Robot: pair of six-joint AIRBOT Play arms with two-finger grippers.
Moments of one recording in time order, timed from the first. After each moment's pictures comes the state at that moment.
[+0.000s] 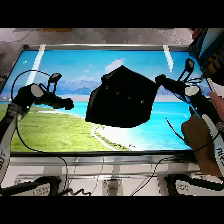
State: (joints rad) left arm -0.03 -1.38 1.15 1.22 -1.01 -1.25; right arm -0.05 -1.38 1.11 -0.72 0.33 1.17
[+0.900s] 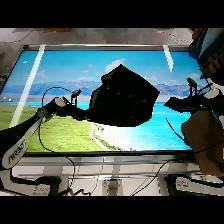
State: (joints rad) left arm -0.18 -1.59 1.01 0.83 -0.86 -1.15; right arm -0.33 -1.39 1.10 -1.00 1.10 1.21
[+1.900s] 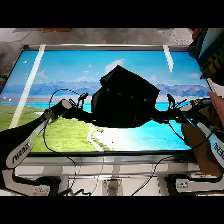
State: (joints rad) left arm -0.25 -1.61 1.01 0.78 -0.89 -1.09; right arm -0.16 -1.50 0.85 -0.79 0.81 1.18
